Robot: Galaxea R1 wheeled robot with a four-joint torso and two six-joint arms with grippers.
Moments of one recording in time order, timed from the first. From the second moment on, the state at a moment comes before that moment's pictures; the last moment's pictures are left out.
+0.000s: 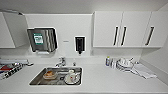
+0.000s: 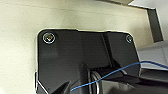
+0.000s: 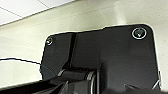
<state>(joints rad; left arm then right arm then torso) 1.47 2.78 -2.34 -0.02 -0.02 0.03 -1.52 2.84 -2.40 -0.21 0.10 0.20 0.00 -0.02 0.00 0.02</state>
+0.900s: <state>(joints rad) 1.50 2.51 -2.00 -0.02 -0.18 0.03 -1.51 2.55 -1.98 -0.20 0.10 0.23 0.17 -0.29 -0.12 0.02</state>
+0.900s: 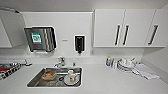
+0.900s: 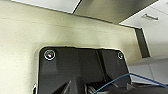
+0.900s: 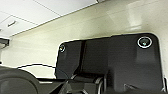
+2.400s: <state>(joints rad) 1.48 1.96 -1.23 0.00 -0.29 0.03 -1.45 2.44 -1.92 -0.19 0.09 0.32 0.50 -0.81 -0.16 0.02</state>
